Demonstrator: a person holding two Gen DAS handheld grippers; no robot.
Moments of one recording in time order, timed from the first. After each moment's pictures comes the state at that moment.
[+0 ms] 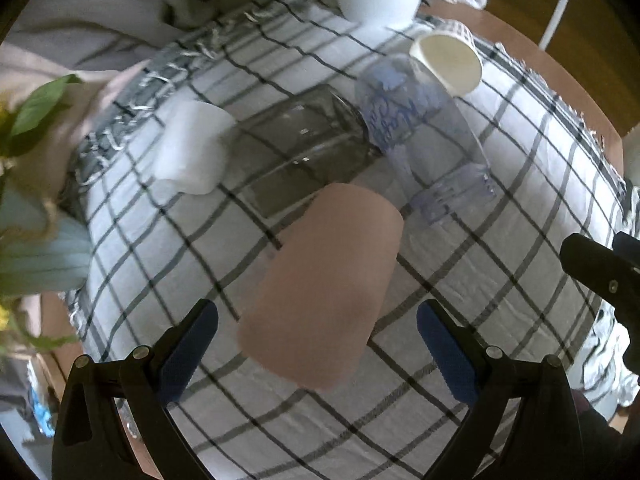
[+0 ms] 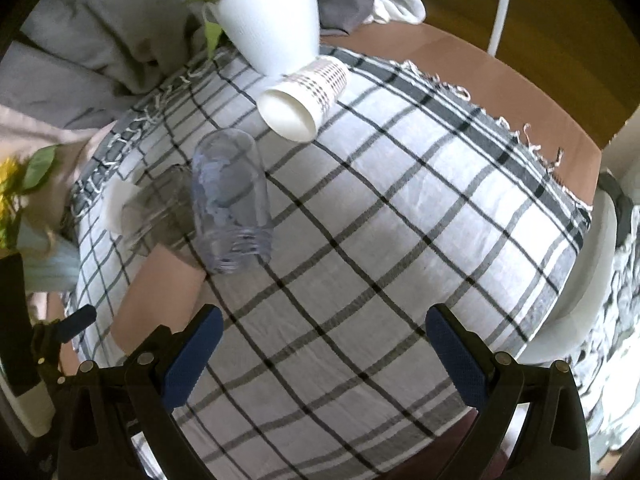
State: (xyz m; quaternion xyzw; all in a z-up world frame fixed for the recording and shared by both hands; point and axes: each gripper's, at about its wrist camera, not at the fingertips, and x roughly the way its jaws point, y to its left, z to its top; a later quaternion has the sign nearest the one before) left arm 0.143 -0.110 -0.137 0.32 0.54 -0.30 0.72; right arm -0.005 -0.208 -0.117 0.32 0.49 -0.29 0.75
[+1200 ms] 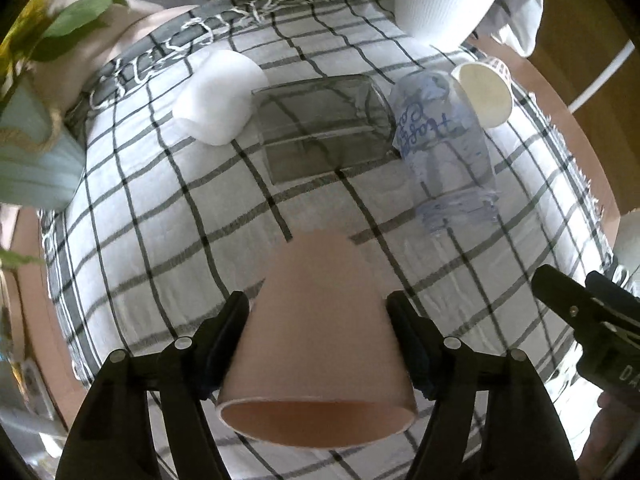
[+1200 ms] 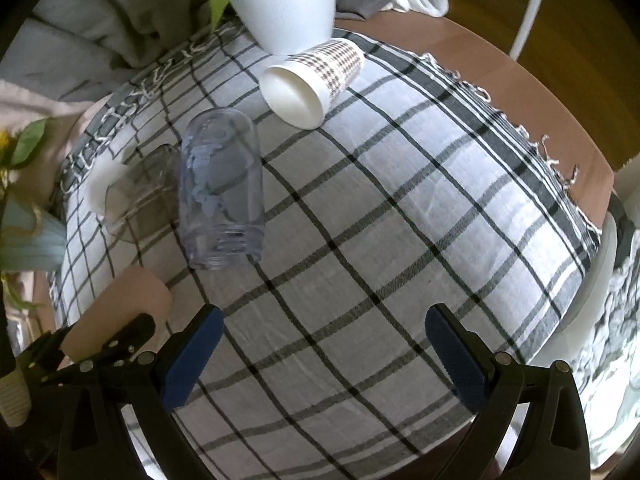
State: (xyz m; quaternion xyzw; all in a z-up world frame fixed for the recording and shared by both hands) left arm 0.126 -0.083 -0.131 0.20 0.59 -0.25 0.74; right arm 0.011 -0.218 -0.132 0.29 0.53 -0.26 0.75
